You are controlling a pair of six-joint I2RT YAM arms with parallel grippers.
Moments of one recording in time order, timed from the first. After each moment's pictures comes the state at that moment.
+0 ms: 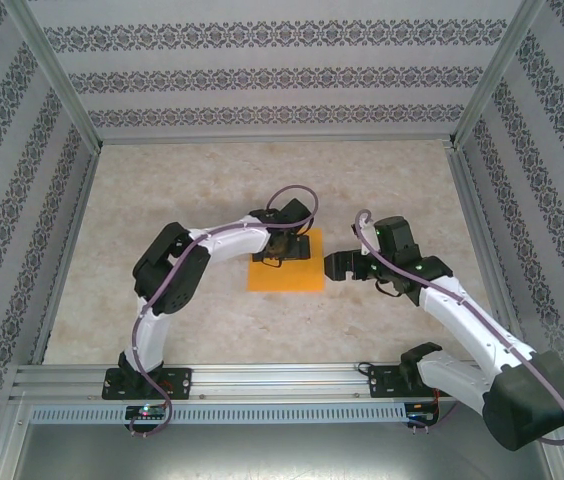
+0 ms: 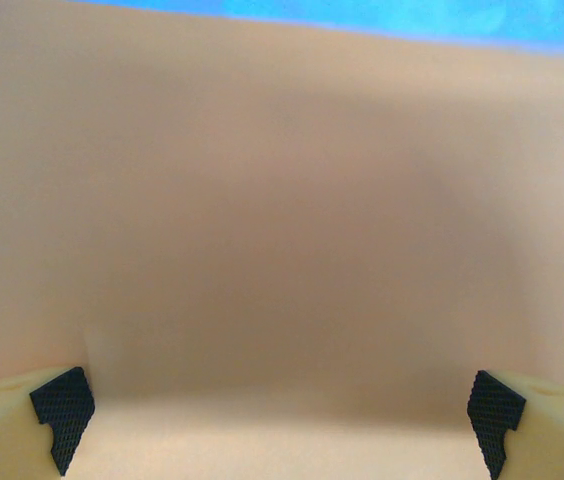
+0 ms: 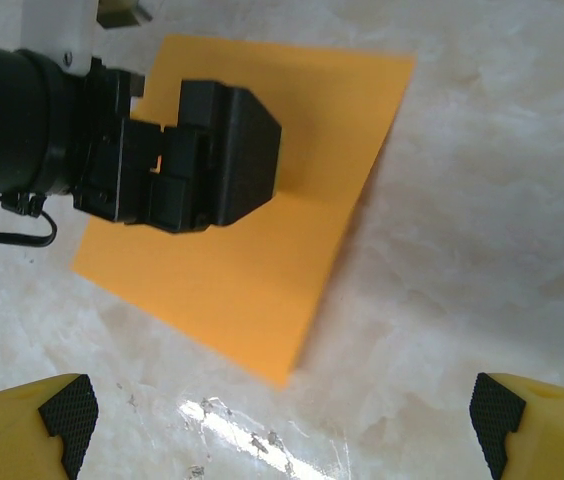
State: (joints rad) left arm -0.74 2.09 1.49 -0.62 -0.12 -0.80; right arm 0.35 1.02 0.66 -0.49 -0.33 0.29
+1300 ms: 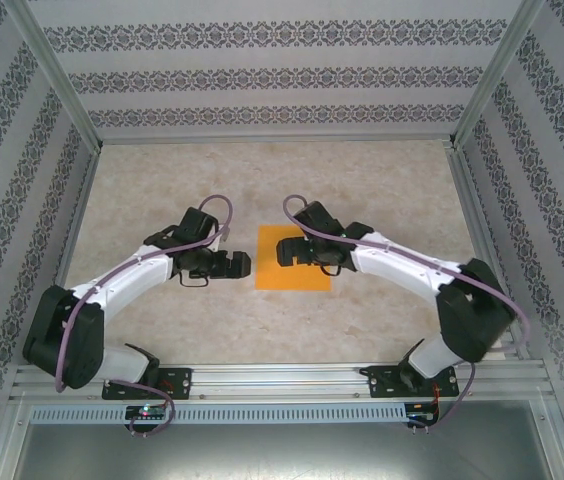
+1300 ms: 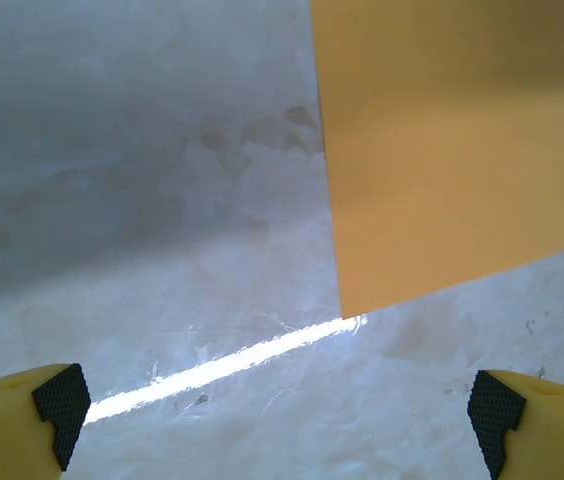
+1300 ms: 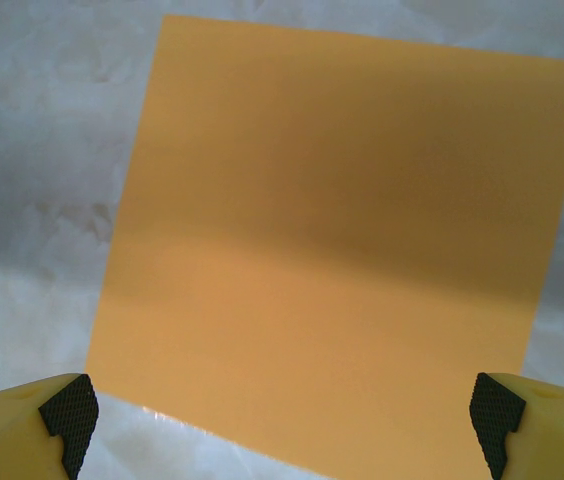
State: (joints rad) left arm -0.39 1.36 0.81 -0.56 0.30 -0.40; right arm 0.71 1.58 1.06 -0.53 0.05 0.58
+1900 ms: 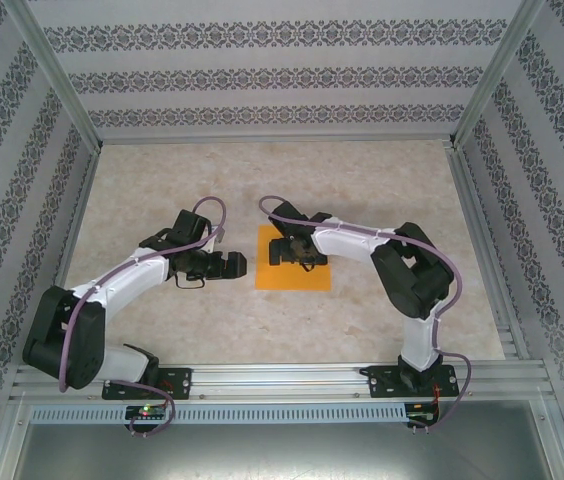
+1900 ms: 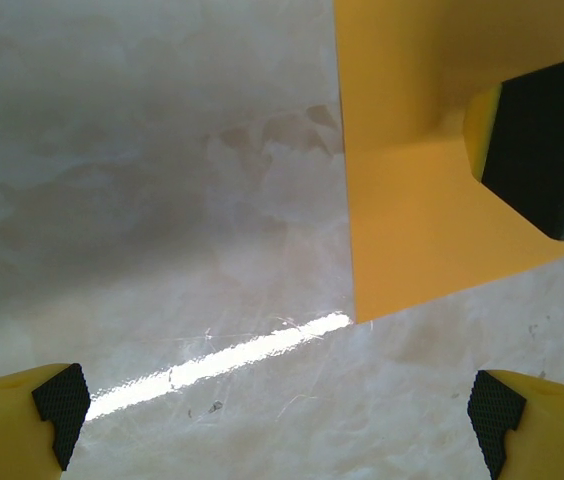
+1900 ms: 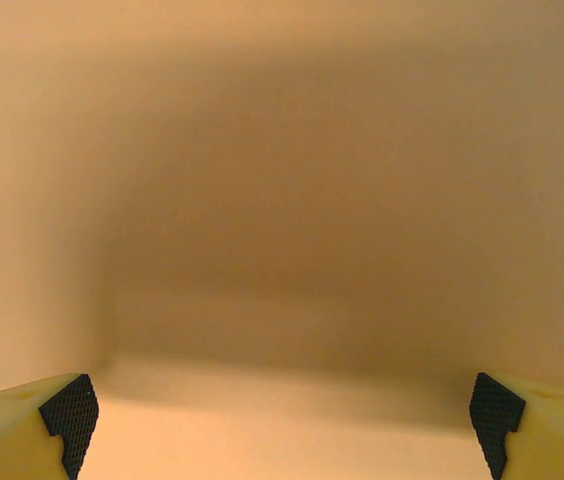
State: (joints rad) left arm -0.34 1.37 0.78 -0.51 0.35 -0.40; right arm 0.72 1.93 1.25 -0.59 0.11 0.70
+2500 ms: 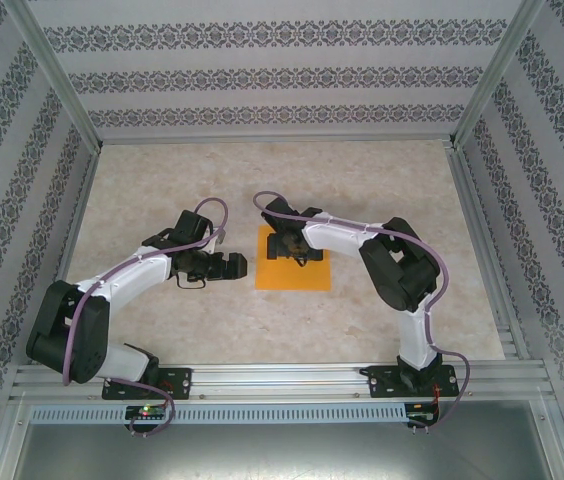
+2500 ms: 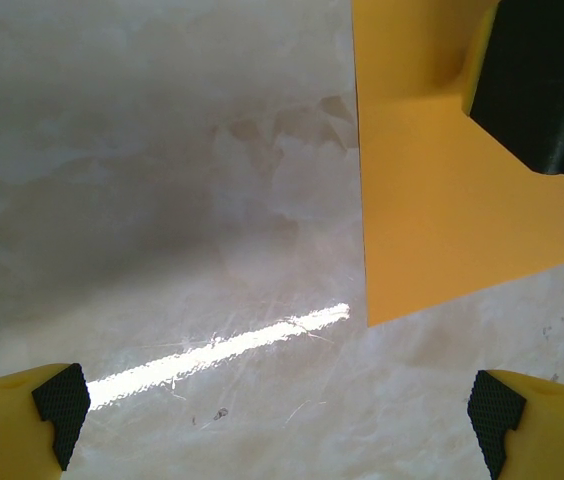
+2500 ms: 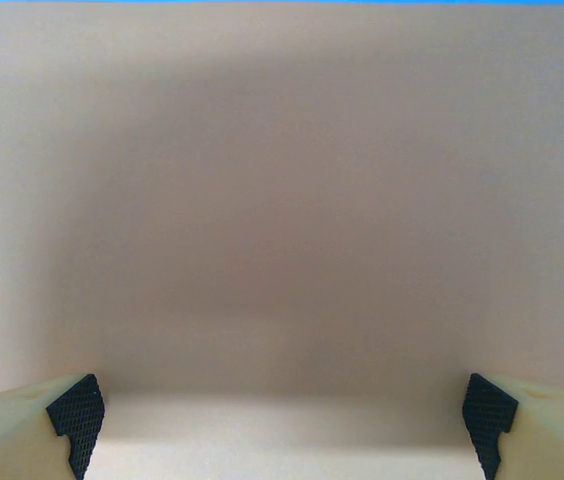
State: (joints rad) left arm -0.34 1.40 0.78 -0.51 0.35 -0.40; right arm 0.72 2.02 1.36 -0.64 0.18 0.75
